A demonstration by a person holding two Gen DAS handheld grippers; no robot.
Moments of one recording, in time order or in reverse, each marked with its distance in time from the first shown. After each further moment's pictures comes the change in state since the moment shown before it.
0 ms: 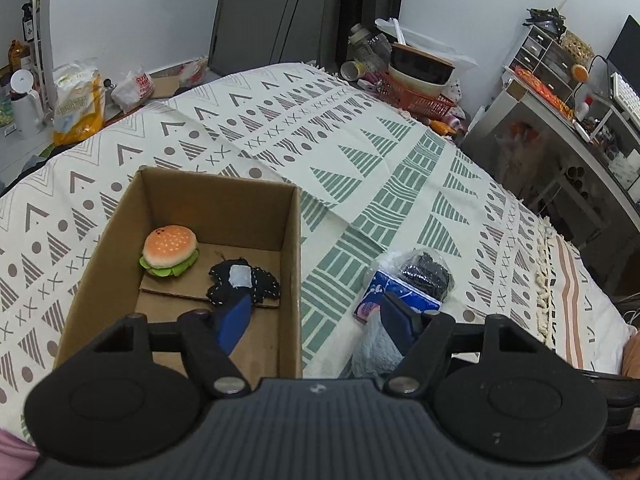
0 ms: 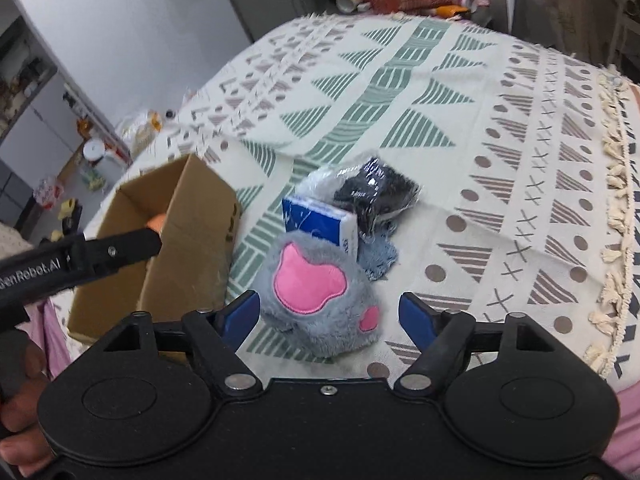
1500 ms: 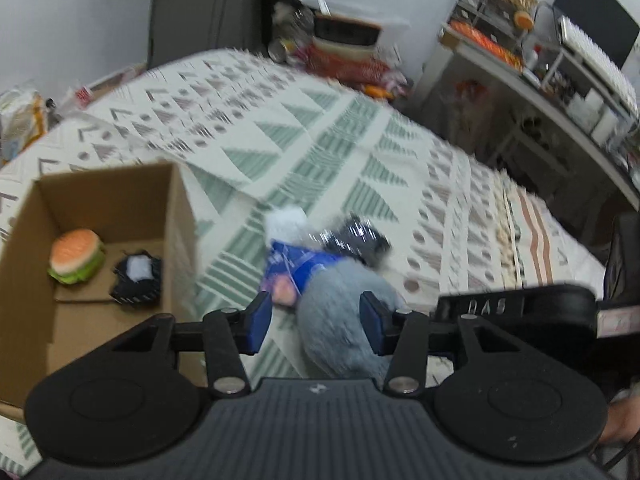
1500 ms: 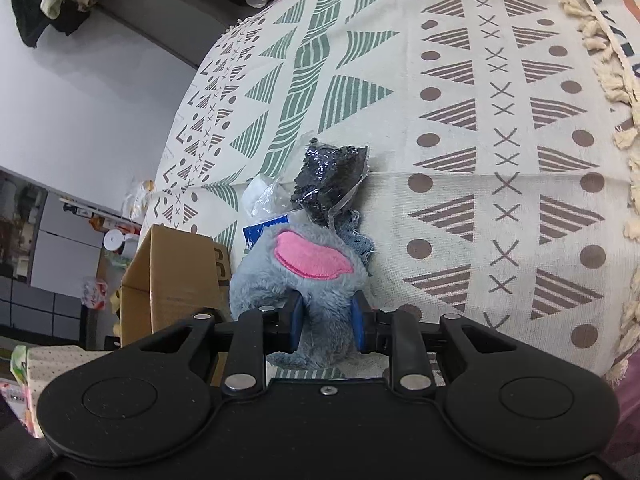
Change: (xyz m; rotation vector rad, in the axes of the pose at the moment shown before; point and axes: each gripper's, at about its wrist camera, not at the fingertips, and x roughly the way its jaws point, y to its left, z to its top) left arm 0.034 -0.068 -0.022 0.140 0.046 -0.096; right arm 0.022 -0.075 0.004 0.451 0.042 0.161
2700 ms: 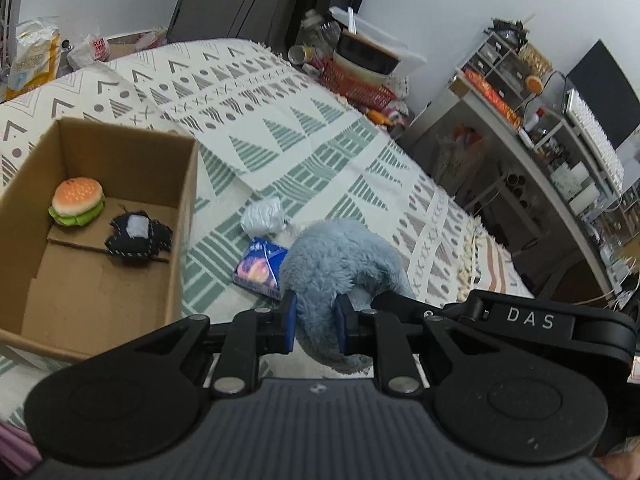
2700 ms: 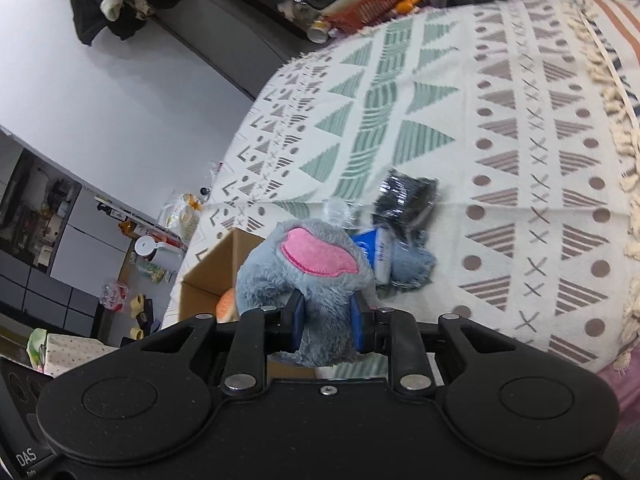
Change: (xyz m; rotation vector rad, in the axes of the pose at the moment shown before) left arm -0.041 0.024 -0.004 -0.234 -0.045 -0.112; right arm -0.053 0.056 -0.023 -0.117 -0.122 0.071
